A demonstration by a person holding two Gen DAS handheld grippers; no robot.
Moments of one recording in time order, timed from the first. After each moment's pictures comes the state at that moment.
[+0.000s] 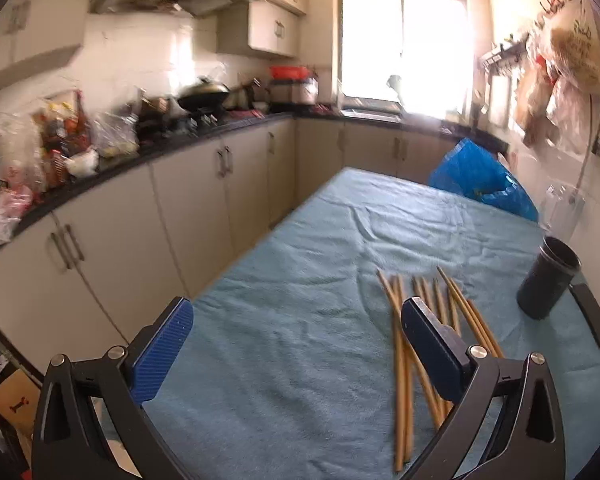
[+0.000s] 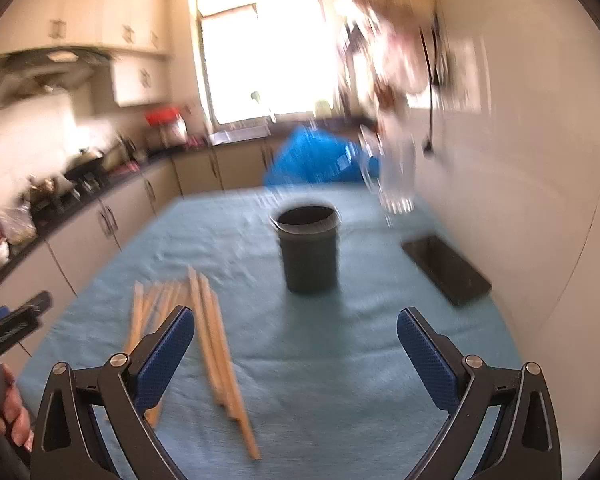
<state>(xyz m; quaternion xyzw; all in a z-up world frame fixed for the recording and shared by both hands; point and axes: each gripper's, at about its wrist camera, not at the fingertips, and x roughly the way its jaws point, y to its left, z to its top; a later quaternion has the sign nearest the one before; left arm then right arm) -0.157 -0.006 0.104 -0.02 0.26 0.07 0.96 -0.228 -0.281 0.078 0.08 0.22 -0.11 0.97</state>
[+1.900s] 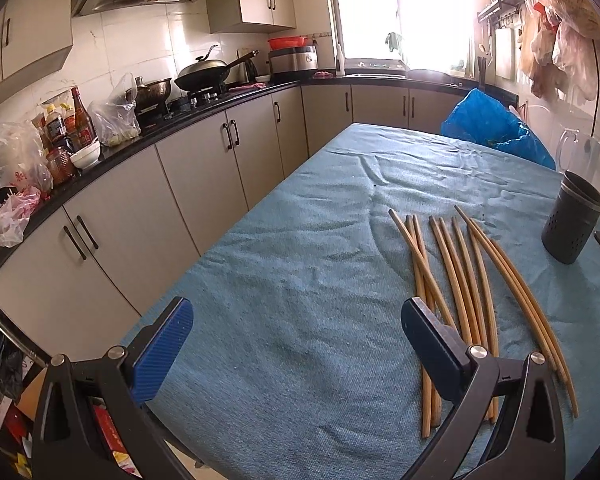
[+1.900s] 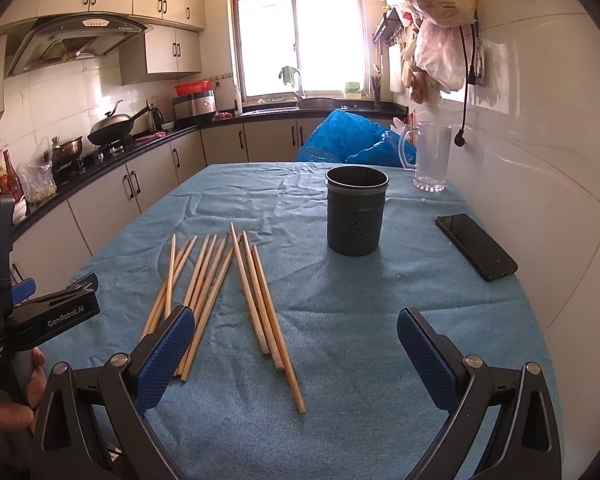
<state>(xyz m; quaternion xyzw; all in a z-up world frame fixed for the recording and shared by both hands) -0.148 -0.029 0.060 0.03 0.33 0.08 0.94 -0.220 -0.240 0.058 0.05 0.28 -0.06 0.96</state>
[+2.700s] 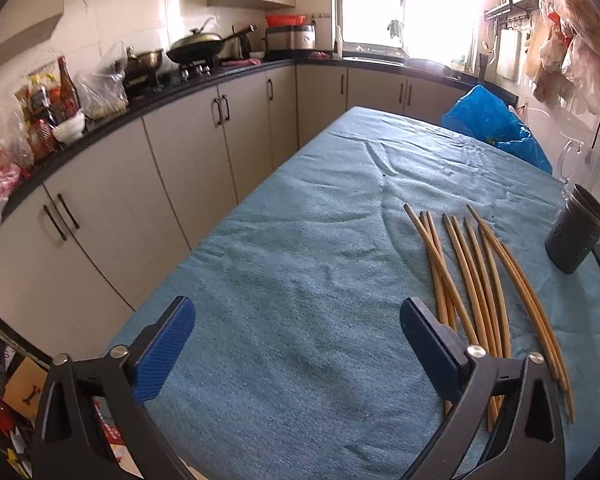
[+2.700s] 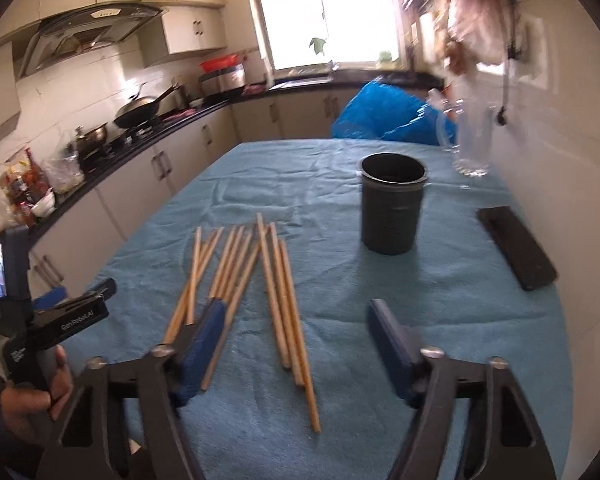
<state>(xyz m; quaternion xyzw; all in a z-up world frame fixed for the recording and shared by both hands) -0.118 0.005 0.053 -0.01 0.37 0.05 0.93 -0.174 -0.259 0.070 0.08 0.34 0.03 0.94</state>
